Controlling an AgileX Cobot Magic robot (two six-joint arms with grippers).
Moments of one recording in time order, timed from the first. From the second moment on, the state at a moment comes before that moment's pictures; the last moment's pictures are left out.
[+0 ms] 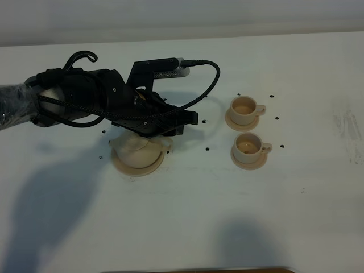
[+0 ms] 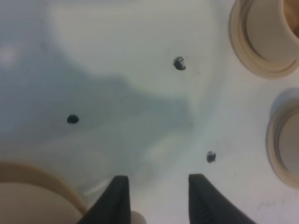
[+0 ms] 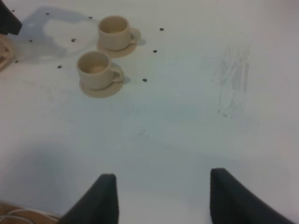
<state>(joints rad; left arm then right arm) -0.51 1.94 -1.17 -0.48 0.30 0.01 0.26 0.04 -0.52 0.00 1.12 0.05</state>
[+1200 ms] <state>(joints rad) -0.51 1.91 -1.17 -0.49 0.38 0.03 0.26 0.04 -0.52 0.00 1.12 0.05</state>
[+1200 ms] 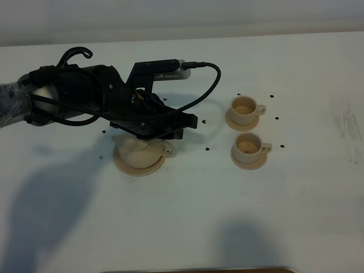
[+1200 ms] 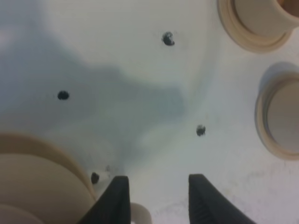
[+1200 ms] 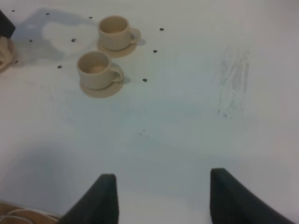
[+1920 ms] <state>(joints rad) -0.51 1.90 -1.17 -0.52 0.43 0.08 0.26 0.04 -0.52 0.00 1.12 0.05</state>
